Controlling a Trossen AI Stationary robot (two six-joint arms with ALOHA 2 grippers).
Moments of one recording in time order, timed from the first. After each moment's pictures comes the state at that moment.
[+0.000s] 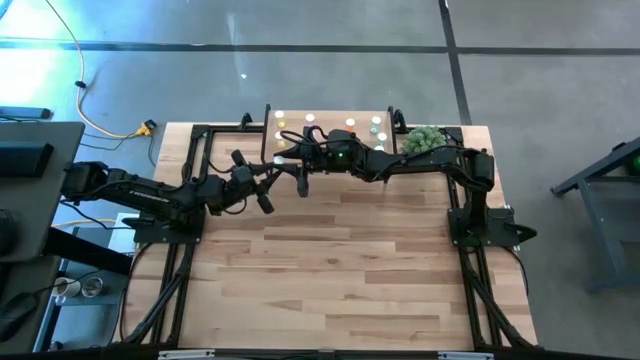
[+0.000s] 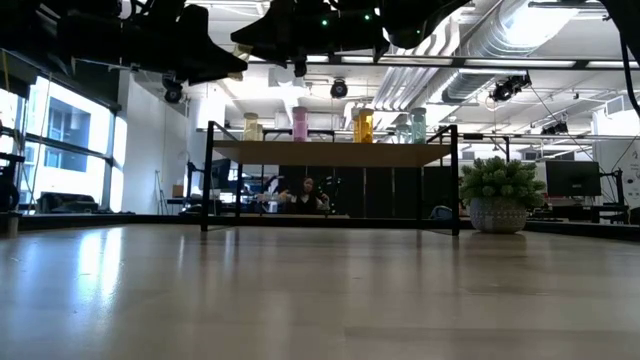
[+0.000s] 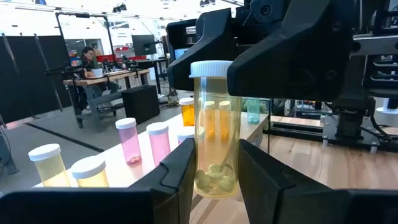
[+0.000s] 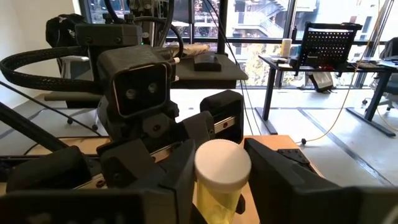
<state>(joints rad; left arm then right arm) 0.14 1.04 0.29 0.83 -0.56 0.13 -0.19 1.91 1.43 0.45 -0.17 -0.04</state>
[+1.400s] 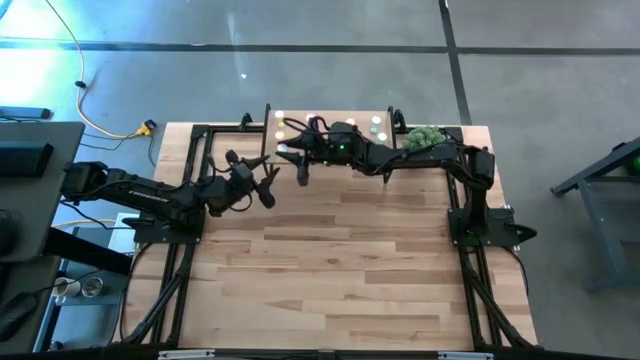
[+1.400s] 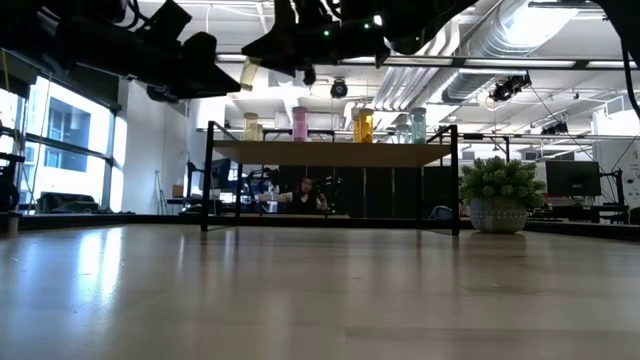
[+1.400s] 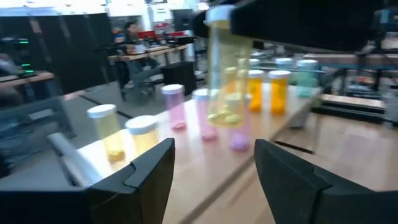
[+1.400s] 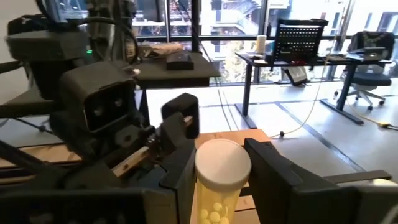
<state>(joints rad) 0.14 1.03 0.29 0.71 -0.74 0.09 -0.24 1.91 1.43 0.45 -0.11 -0.02</state>
